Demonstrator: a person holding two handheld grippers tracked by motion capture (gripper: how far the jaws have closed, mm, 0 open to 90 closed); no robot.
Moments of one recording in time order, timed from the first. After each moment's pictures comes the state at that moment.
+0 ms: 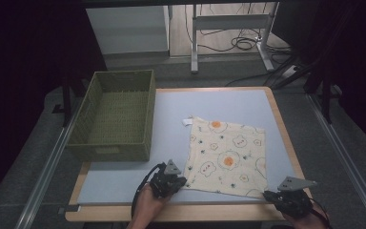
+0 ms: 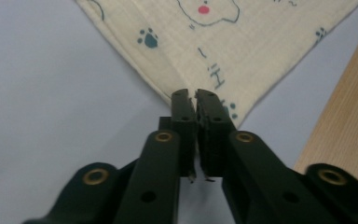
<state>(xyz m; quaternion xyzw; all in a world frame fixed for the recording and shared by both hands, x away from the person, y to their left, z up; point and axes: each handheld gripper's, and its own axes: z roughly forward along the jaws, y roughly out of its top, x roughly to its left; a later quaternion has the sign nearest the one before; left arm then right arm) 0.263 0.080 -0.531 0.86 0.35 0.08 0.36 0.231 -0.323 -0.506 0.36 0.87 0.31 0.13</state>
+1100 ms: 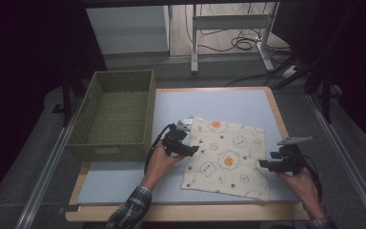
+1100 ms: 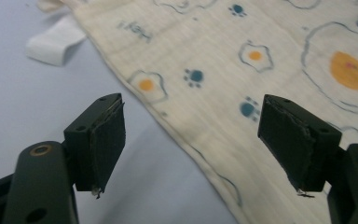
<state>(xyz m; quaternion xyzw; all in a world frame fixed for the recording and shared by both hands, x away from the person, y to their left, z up) 0.401 0.057 -0.507 0.85 0.37 0.11 0.36 0.352 -0.335 -0.493 0.44 0.83 0.32 0.11</state>
